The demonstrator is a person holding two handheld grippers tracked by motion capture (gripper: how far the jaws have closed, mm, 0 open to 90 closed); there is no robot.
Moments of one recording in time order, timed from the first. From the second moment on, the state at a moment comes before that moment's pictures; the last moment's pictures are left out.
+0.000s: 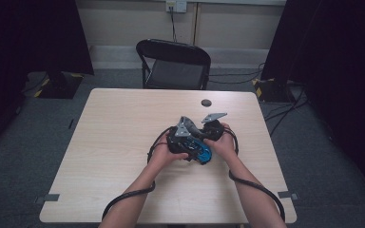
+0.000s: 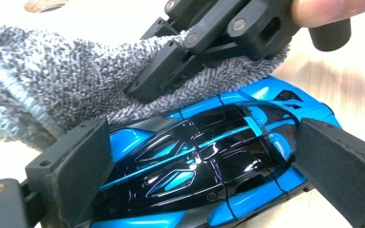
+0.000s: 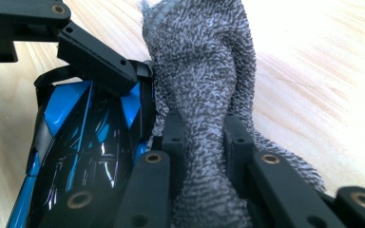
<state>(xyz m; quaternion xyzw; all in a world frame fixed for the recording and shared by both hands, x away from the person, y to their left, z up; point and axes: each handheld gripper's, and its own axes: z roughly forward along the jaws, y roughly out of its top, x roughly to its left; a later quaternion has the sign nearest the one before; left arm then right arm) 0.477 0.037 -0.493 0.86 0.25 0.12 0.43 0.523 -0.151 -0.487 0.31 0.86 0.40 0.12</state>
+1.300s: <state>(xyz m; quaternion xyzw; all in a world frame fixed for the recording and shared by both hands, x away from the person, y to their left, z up) 0.477 0.035 -0.492 0.86 0.25 0.12 0.43 0.494 -0.198 -0.486 0.30 0.86 0.40 0.12</state>
